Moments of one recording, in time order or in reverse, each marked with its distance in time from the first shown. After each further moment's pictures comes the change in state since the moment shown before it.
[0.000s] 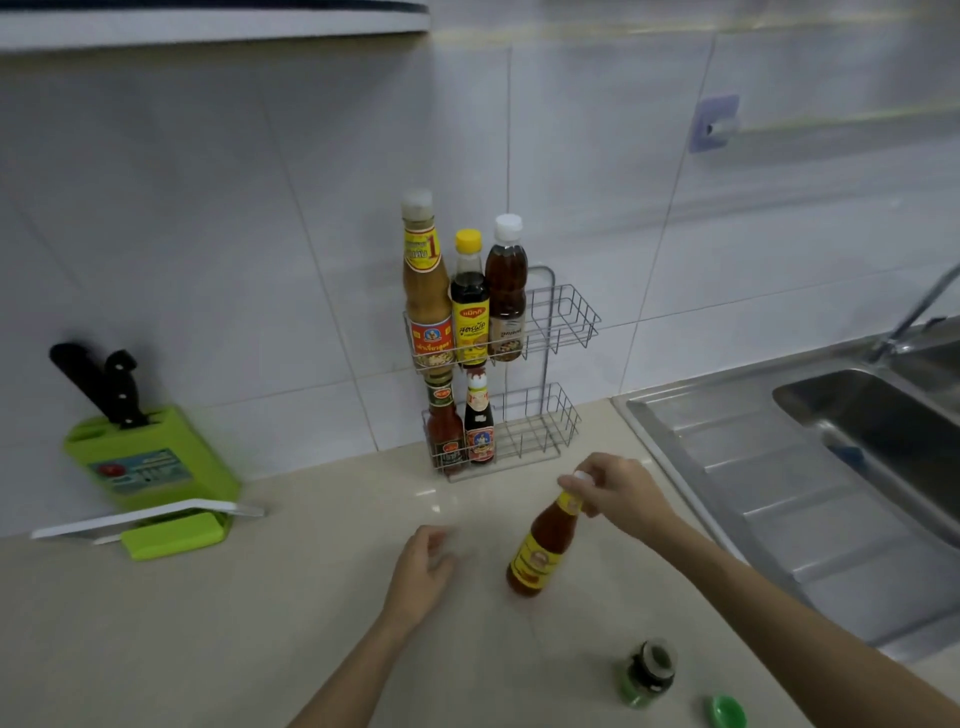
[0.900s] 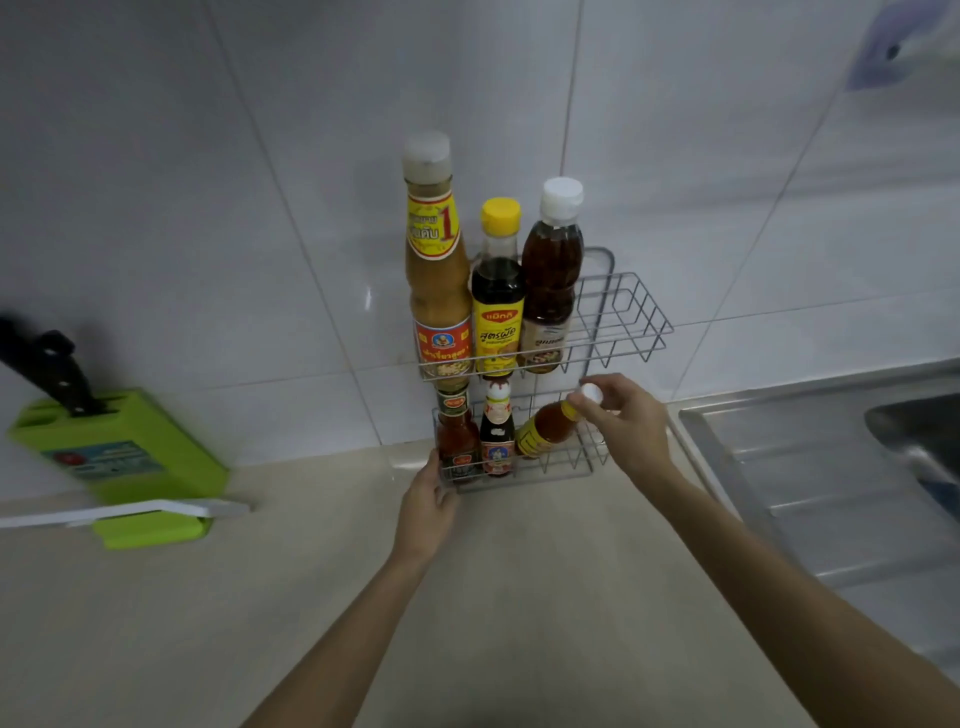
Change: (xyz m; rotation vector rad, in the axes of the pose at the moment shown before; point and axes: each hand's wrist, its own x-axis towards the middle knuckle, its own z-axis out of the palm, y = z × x) left_hand 0.110 0.037 -0.001 -0.138 0.088 -0.012; right_hand 0.146 -0.008 0.017 0.327 0.259 0.003
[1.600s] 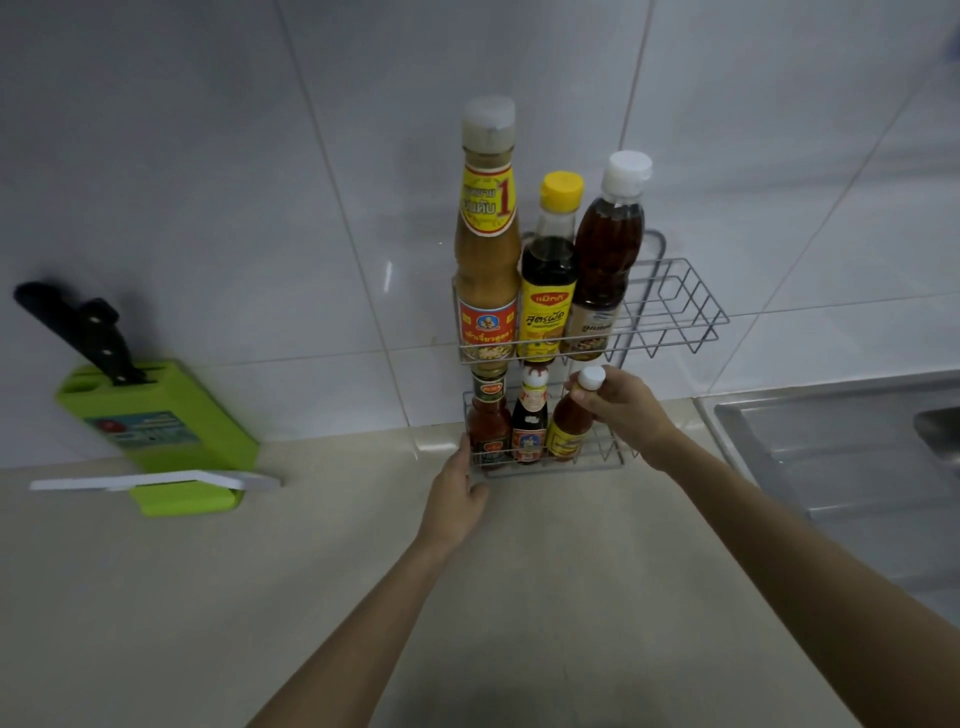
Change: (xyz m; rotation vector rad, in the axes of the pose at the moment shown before) left_hand 0.004 -0.014 -0.005 0.115 -0.047 0.021; right_hand 0.018 -0.001 0.030 0.130 -0.384 0.098
